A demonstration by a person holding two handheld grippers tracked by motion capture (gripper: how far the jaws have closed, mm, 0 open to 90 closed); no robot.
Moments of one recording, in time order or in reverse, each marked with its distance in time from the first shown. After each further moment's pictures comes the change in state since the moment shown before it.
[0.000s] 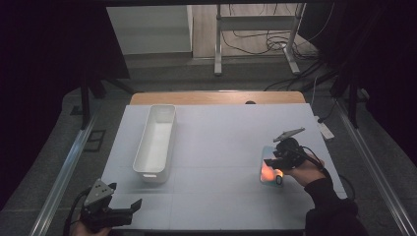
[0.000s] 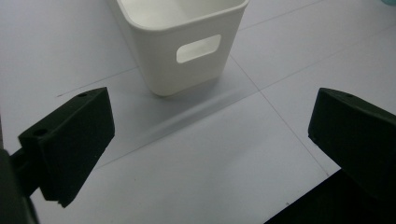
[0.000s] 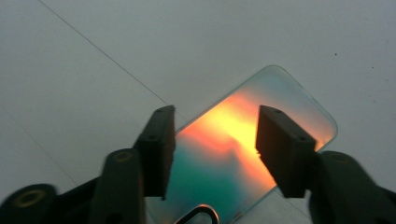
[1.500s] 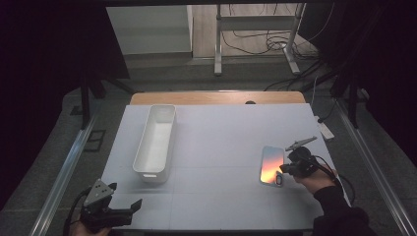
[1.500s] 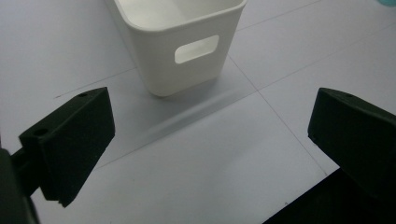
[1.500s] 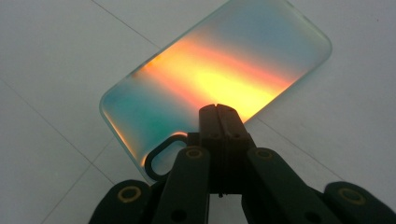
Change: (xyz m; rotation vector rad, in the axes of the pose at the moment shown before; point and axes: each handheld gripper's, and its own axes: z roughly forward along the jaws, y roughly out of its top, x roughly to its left) left arm 0.000 0.000 0.000 -0.004 -0.006 0.002; right arm -0.019 -0.042 -0.003 0.074 0.016 0.046
